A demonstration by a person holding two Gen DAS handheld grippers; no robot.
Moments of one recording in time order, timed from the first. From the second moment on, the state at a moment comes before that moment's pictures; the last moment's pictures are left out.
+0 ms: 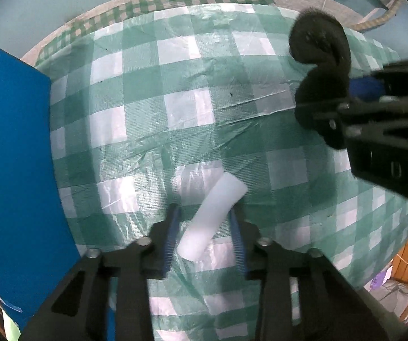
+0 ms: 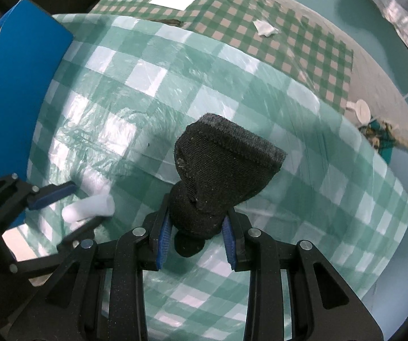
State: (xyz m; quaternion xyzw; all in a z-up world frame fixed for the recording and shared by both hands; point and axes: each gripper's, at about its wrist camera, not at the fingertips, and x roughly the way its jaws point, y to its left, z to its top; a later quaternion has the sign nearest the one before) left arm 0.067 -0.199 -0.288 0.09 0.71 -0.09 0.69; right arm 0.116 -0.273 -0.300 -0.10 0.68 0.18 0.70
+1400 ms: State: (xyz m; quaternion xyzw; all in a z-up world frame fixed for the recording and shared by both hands) left arm 0.049 -0.115 -0.170 0.02 0.66 -0.10 0.75; right arm 0.065 -0.263 -0.182 -0.04 0.63 0.18 0.75
